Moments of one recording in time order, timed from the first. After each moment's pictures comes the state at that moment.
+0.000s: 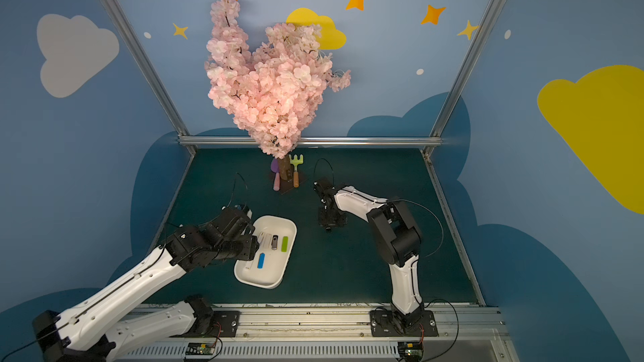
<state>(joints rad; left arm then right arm) -0.73 0.99 0.96 -1.08 -0.15 -0.57 0.66 2.01 1.41 -0.82 -0.01 0.52</state>
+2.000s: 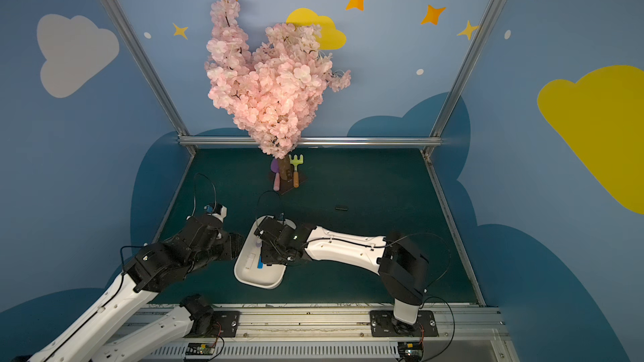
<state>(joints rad) -0.65 0.76 0.92 -1.08 -0.24 -0.60 1.25 1.81 1.37 -0.57 -0.03 1.08</state>
